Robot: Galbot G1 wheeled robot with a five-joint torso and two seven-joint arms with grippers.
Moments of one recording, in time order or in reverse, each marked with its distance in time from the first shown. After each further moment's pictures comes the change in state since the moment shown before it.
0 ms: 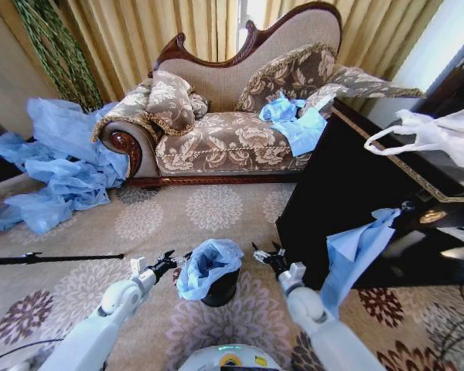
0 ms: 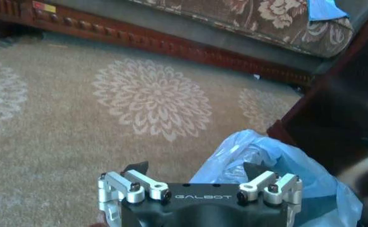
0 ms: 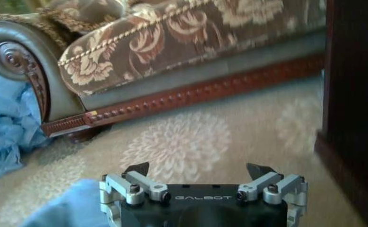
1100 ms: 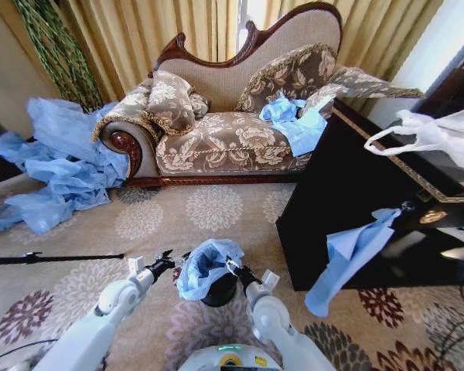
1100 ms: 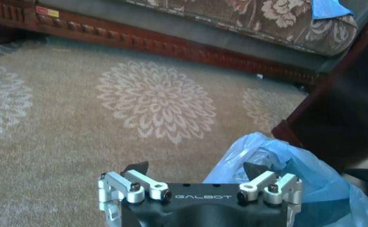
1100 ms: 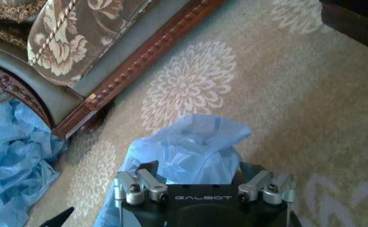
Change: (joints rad) left arm -0.030 0.022 0.012 0.027 -0.005 -0.006 0.002; right arm 0.012 0.137 -0.095 0.042 0.368 -0.067 0.236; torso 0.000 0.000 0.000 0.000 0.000
